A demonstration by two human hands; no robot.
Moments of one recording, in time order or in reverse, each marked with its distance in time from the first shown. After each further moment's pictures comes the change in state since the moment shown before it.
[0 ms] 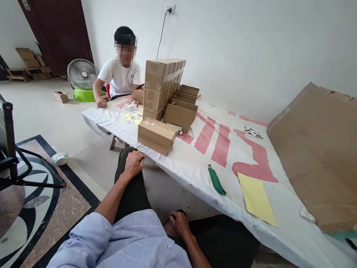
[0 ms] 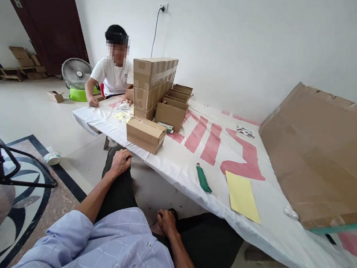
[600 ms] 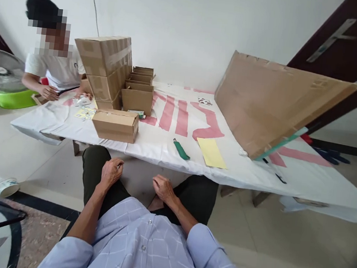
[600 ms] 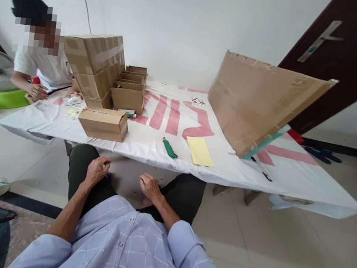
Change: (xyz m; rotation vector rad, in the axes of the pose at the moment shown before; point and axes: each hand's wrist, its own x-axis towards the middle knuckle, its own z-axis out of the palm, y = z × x) left_hand -0.044 0.026 0.023 -0.080 -0.203 0.105; right_hand -0.006 -0.034 -0.052 0.020 0.265 -0.141
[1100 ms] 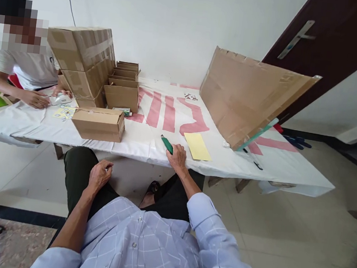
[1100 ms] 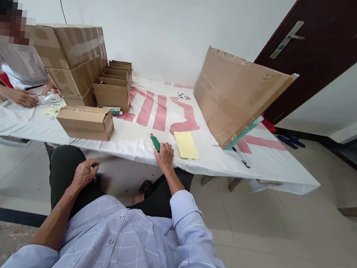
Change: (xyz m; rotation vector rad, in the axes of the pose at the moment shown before) left_hand -0.005 -0.001 0.012 -0.084 -0.021 -0.033; right_hand 0.062 0.042 -0.133 -0.362 0.309 0.355
